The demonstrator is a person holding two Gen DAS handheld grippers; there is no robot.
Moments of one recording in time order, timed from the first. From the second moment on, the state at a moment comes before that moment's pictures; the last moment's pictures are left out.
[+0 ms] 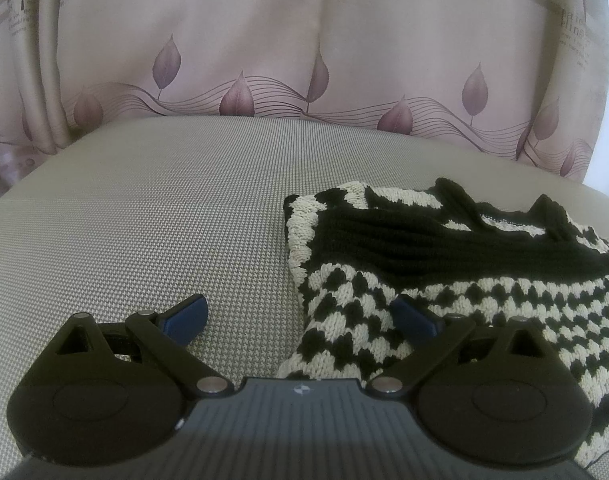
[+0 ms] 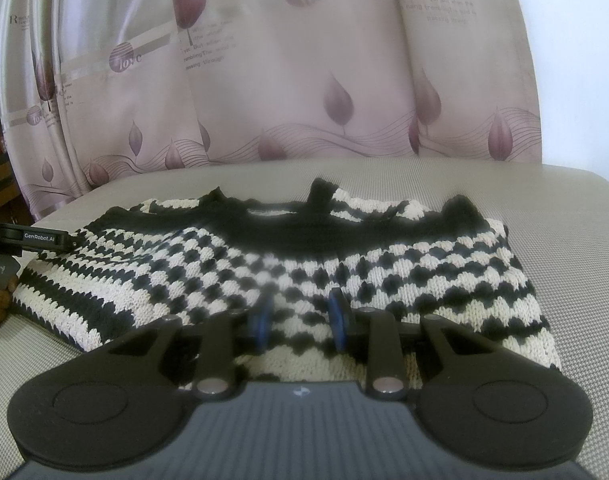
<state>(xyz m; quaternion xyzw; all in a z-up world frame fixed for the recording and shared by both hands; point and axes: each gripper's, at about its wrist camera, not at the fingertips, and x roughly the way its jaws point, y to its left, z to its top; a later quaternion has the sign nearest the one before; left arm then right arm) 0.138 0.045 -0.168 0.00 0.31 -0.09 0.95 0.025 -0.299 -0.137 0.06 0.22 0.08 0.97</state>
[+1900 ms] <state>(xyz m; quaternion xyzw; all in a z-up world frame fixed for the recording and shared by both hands) 0.201 0.082 -0.159 -0.16 0.40 -0.28 0.86 0.021 -0.292 -0.136 0.05 0.21 0.10 0.97</state>
